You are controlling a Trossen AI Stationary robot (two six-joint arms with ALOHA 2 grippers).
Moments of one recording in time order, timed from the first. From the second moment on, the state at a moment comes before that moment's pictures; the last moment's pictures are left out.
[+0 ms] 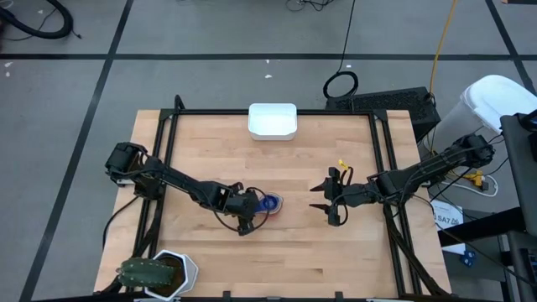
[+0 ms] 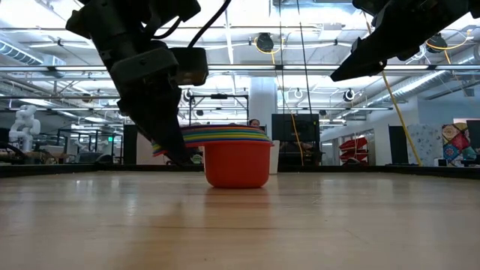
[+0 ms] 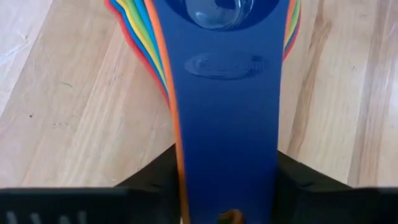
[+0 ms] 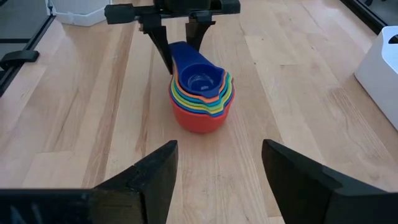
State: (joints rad) left arm -0.26 1.73 0.96 -0.29 -0.15 -0.51; right arm 0.34 1.07 0.56 -0.10 0.34 0.25
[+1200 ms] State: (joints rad) left arm -0.26 1.73 0.96 -0.28 -0.11 -0.51; right arm 0.34 1.07 0.56 -0.10 0.34 0.27
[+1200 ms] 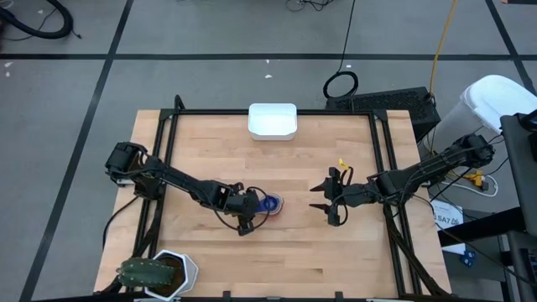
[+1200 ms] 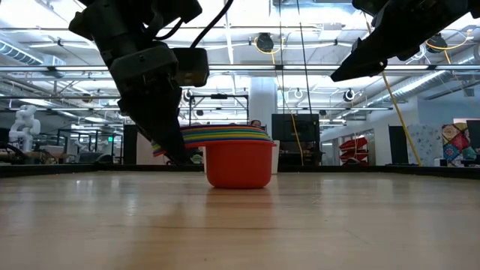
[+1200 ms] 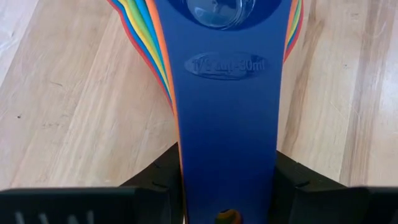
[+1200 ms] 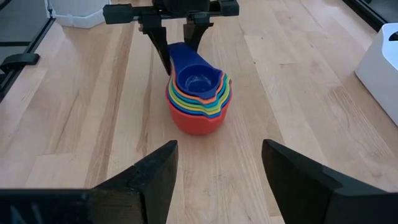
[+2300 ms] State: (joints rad) left arm -0.14 1.63 0.96 -0.20 -0.18 -0.38; right arm 0.34 1.07 0.56 -0.11 0.34 0.28
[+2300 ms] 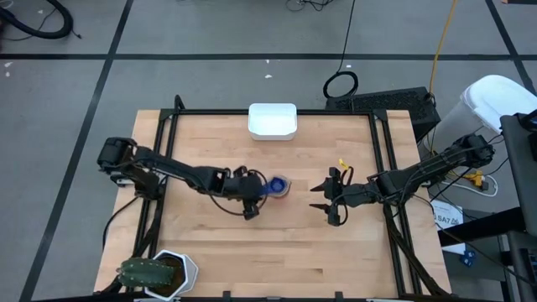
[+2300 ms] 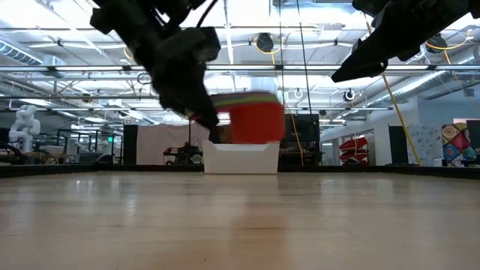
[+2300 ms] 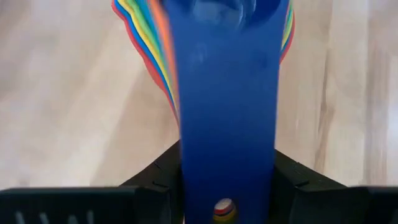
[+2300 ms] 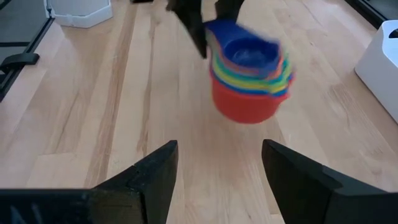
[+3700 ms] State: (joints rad) left arm 0.01 1.49 0.96 -0.31 -0.16 -0.24; right arm 0.34 1.07 0.45 0.01 0.31 0.33
